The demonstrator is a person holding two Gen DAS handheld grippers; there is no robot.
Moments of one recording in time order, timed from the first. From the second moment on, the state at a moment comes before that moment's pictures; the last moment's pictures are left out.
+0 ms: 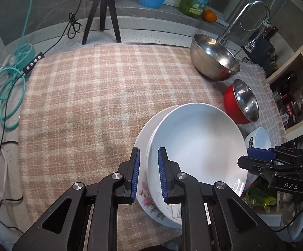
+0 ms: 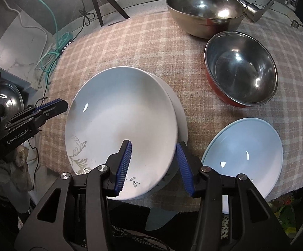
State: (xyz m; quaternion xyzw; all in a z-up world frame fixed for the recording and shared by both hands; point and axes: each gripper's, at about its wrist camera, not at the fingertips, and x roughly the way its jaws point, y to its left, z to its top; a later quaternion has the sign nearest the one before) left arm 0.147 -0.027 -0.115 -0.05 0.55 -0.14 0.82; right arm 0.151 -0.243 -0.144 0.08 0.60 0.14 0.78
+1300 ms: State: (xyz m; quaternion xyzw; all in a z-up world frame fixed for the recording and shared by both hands) left arm 0.203 -0.093 -0.074 -0.11 0.52 -0.16 0.83; right arm 0.206 -0.438 -0.051 0.15 0.50 0.14 0.84
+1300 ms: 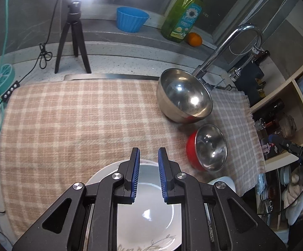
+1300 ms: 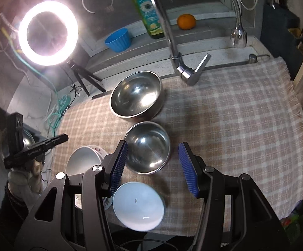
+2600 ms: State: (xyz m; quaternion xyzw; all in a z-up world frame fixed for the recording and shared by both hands) left arm 0.337 -0.136 -0.125 -0.17 0.57 -0.17 0.78; right arm 0.341 -0.423 -0.154 0.28 0.56 0.15 0.77
